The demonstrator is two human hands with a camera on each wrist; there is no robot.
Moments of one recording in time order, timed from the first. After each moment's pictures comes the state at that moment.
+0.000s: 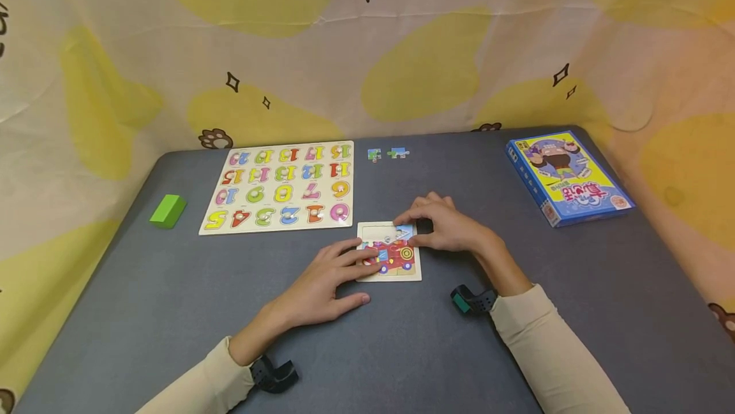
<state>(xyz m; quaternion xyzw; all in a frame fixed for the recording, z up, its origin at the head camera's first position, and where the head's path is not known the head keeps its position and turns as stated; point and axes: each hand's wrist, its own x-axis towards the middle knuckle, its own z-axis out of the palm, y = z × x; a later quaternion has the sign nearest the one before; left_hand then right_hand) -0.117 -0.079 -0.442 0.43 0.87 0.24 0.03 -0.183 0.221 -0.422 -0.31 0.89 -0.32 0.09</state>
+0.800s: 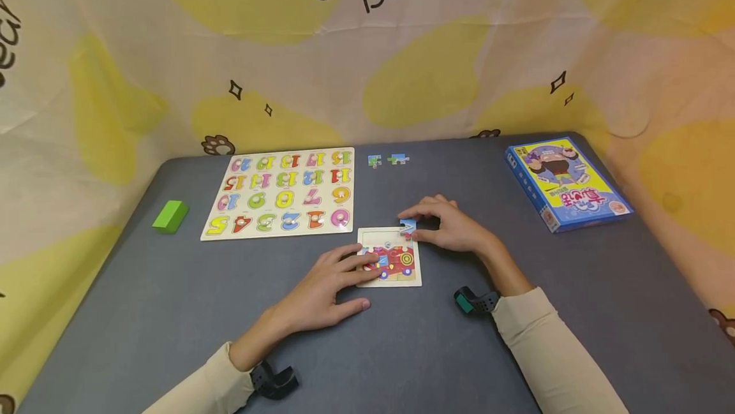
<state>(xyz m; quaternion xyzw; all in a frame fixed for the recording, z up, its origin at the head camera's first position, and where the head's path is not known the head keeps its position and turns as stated) -0.116 -0.078 -0.444 0.42 0.87 0.24 0.03 -0.189 0.231 -0.434 -0.27 0.88 -0.39 0.06</state>
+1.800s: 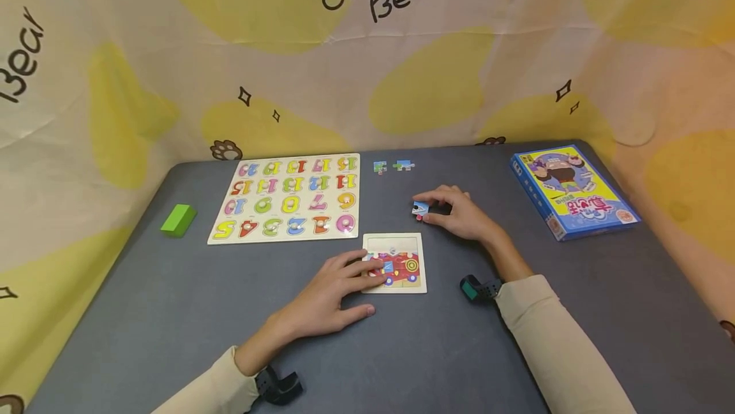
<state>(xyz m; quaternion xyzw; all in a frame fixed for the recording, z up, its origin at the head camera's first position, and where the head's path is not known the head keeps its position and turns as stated) -0.115 -0.079 -0.444 0.42 0.87 0.25 0.04 -0.221 0.247 -0.442 -0.23 0.89 -0.38 0.02</state>
